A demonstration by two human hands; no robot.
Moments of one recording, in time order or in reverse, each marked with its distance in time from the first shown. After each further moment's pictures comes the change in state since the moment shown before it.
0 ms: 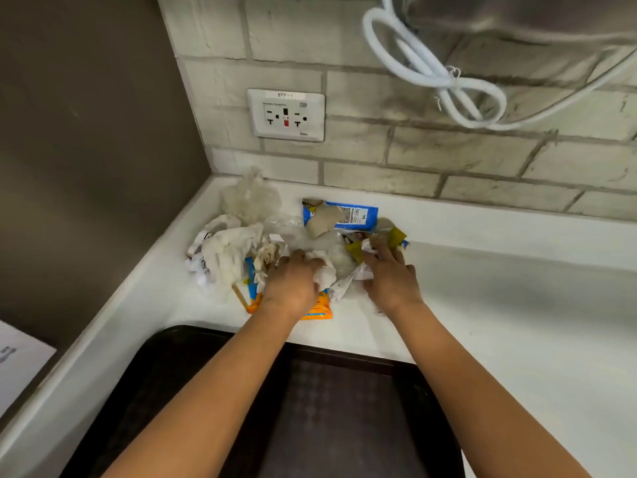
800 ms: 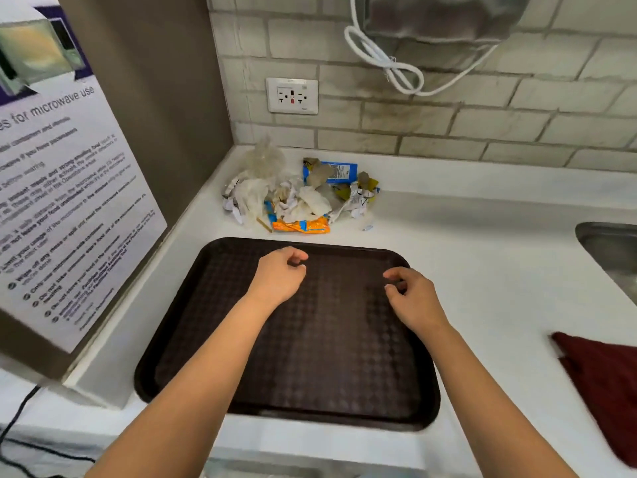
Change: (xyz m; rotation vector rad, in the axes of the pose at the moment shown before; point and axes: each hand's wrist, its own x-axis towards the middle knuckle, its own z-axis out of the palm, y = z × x) left_hand -0.223 -0.015 -0.028 -0.766 0.052 -0.126; right_hand -0.274 -0.016 -0.005 0.669 0.221 0.213
